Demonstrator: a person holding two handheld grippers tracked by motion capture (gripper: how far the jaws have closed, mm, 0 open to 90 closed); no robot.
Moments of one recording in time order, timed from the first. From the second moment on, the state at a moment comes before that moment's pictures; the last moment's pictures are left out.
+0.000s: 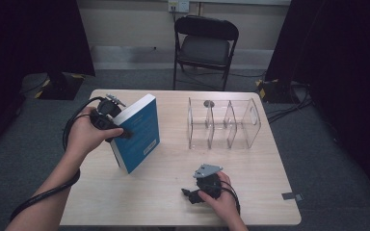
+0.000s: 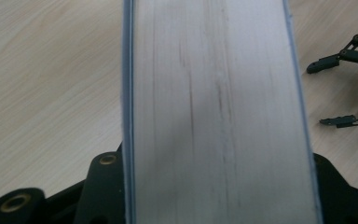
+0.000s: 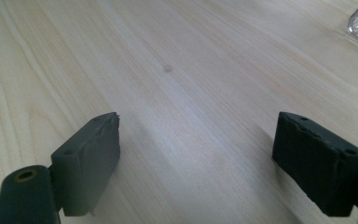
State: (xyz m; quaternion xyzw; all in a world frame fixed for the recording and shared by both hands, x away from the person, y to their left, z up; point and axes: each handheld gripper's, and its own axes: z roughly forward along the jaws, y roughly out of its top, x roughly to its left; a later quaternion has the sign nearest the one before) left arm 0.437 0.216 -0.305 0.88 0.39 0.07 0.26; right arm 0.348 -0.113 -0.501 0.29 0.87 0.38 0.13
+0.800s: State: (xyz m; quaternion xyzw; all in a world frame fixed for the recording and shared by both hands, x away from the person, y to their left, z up) left arm 0.436 0.206 -0.304 0.90 0.39 0.08 0.21; right arm 0.348 -0.113 -0.501 0.29 0.87 0.38 0.13
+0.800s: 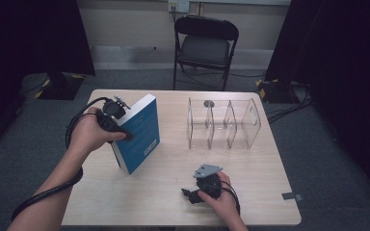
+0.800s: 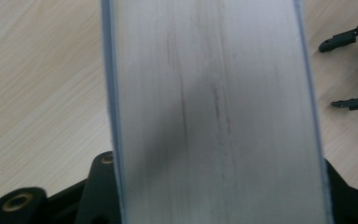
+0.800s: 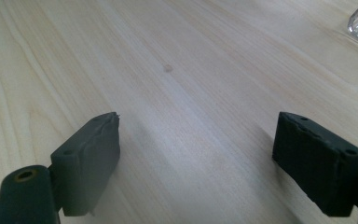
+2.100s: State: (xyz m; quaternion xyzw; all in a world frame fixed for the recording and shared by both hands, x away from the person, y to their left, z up) left arm 0.412 0.187 -0.284 0.90 0.36 0.08 0.22; right arm 0.348 -0.113 -0.501 0.29 0.87 0.38 0.13
